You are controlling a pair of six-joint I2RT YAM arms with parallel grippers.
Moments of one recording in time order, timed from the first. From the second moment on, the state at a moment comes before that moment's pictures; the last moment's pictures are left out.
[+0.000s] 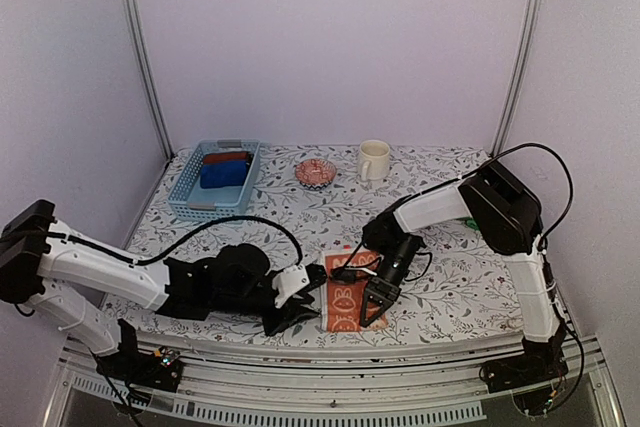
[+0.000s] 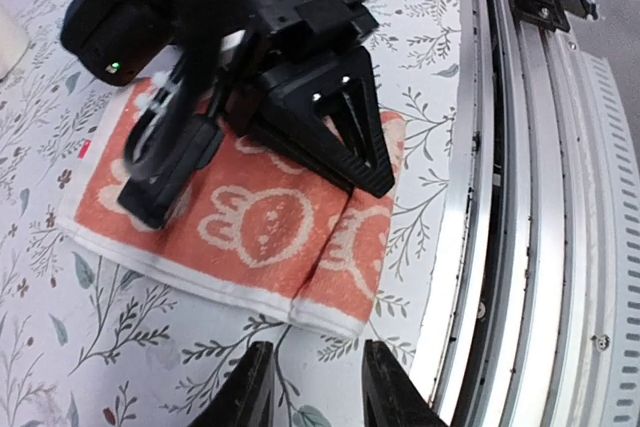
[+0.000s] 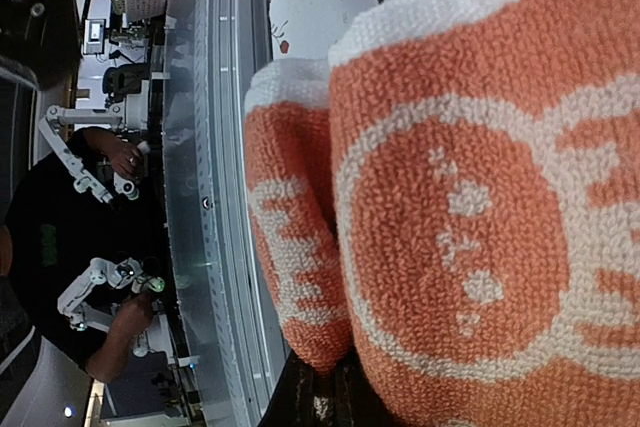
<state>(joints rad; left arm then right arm) -1.18 1.40 0.57 0.21 0.04 0.04 0.76 2.27 1.43 -1.11 -0.98 -0.67</state>
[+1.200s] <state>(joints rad) -1.27 1.86 0.95 0.06 0.05 0.40 0.71 2.22 1.52 -1.24 -0.99 -0.73</state>
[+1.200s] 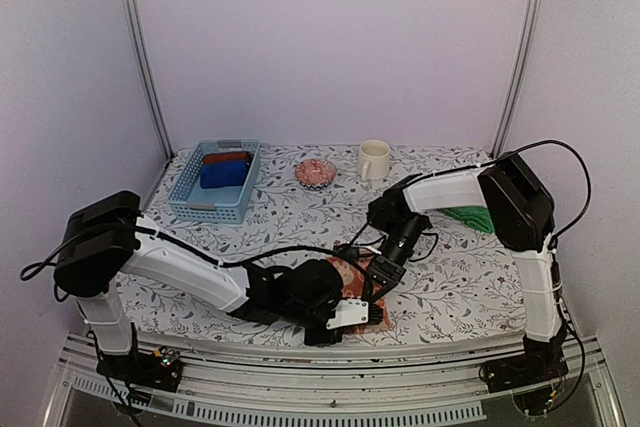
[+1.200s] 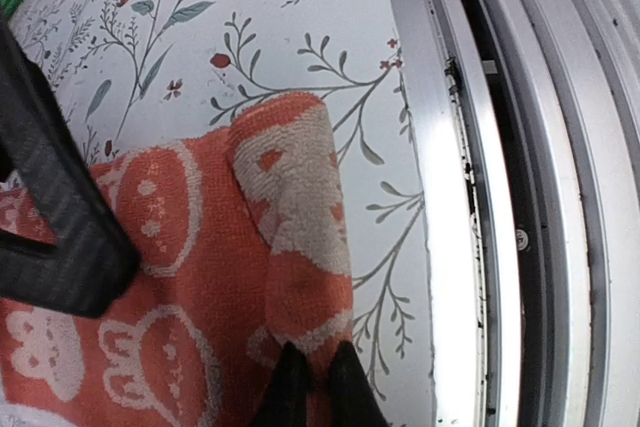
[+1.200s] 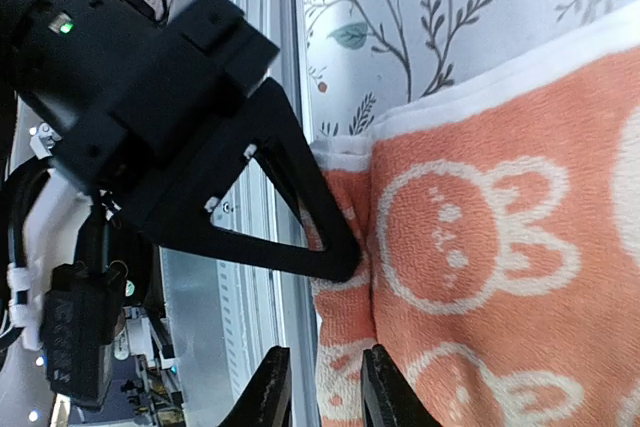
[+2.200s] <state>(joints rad) -1.10 1.96 1.05 -0.02 0.47 0.19 0.60 1.99 1.55 -1.09 -0.83 -0.60</state>
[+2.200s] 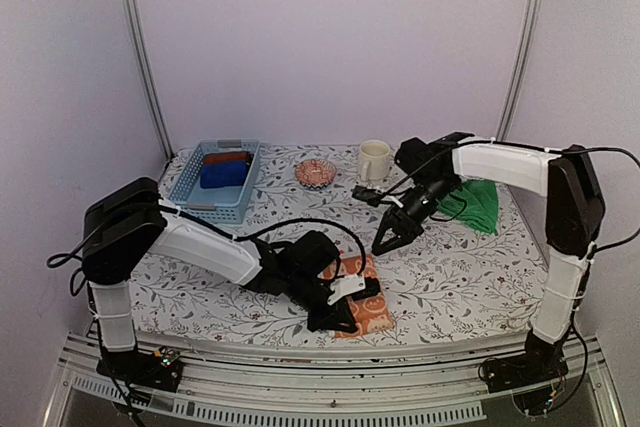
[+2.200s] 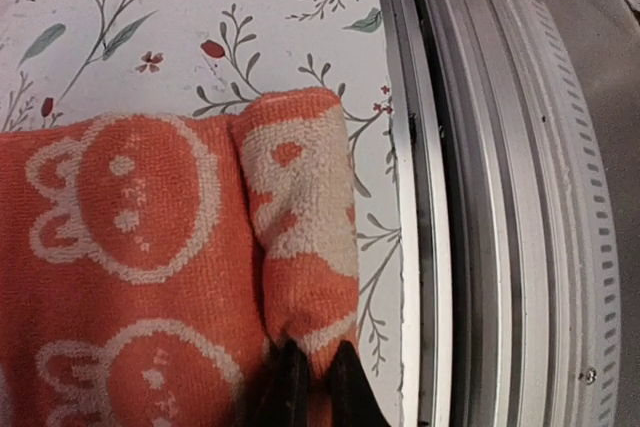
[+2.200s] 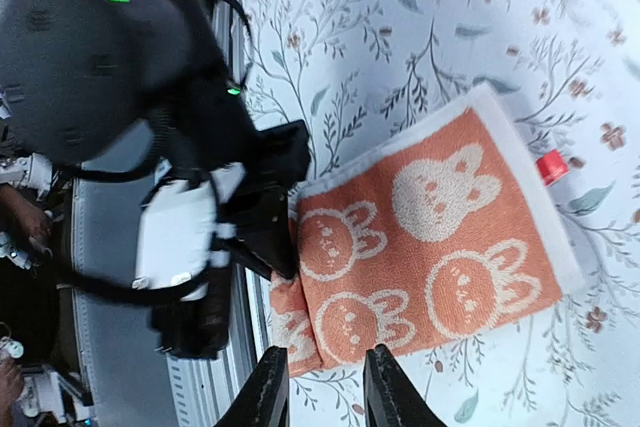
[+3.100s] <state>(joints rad) -0.99 2.12 1.19 -0.09 0.82 -0.08 1.05 1.46 0.84 -0.47 -0.24 -0.69</state>
